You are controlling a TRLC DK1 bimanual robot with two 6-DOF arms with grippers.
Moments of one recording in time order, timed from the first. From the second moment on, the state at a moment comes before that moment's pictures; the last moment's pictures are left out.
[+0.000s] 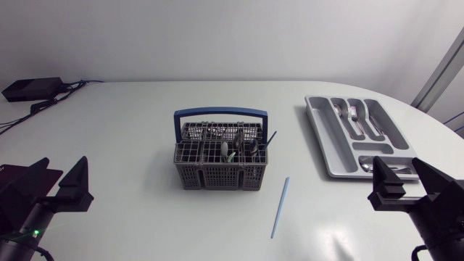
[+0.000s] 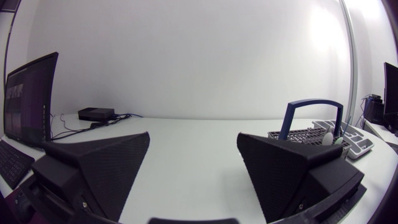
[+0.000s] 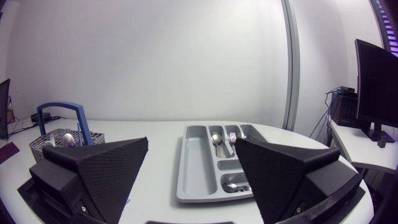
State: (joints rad) left arm 0.02 0.05 0.02 0.00 -0.02 0.00; right arm -0.04 0.06 0.03 -0.01 0.01 0.03
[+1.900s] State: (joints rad) left arm -0.17 0.89 0.57 -0.39 -0.11 -0.10; right arm 0.14 0.94 0.57 -0.20 -0.04 -0.16
